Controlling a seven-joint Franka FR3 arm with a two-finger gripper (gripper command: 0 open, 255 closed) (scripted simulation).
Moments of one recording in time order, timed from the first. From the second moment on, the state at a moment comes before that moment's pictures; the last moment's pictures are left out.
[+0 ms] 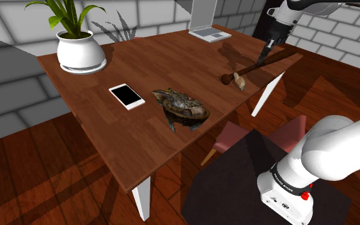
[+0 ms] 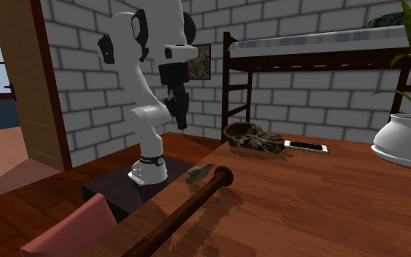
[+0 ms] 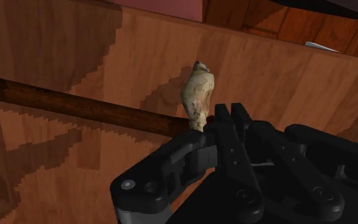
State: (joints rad) arm 0.08 -0.47 -0.54 -2.19 -0.13 1.82 -0.73
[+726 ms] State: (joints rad) arm 0.15 -0.21 -0.51 -2.17 -0.15 2.02 -0.71
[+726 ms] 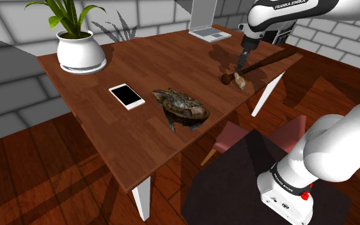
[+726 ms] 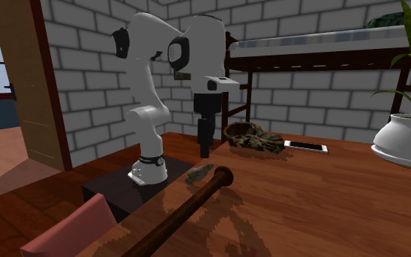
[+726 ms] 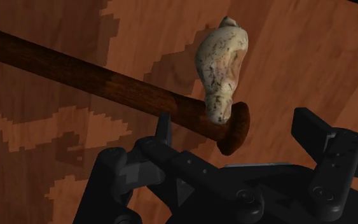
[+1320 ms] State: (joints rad) arm 0.15 -0.16 -0.53 -2.23 -0.13 2.12 -0.72
